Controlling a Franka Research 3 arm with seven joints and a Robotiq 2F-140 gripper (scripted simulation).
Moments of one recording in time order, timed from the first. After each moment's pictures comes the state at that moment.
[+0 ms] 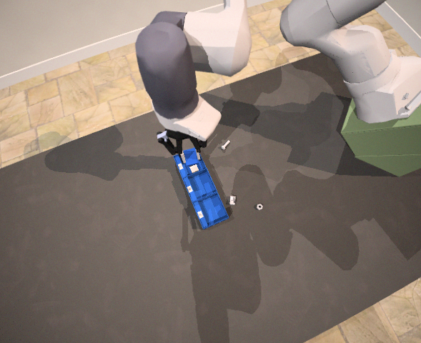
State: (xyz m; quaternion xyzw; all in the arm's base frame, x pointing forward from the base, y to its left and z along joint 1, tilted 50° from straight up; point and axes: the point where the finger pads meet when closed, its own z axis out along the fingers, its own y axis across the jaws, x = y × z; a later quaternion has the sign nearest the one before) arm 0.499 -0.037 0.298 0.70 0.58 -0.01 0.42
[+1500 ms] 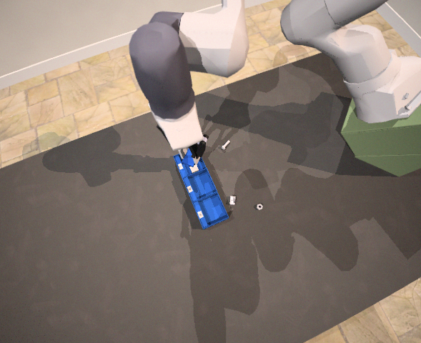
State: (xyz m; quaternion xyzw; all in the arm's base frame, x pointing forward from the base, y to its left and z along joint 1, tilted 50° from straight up) arm 0.500 -0.036 0.298 0.85 0.32 0.12 0.39
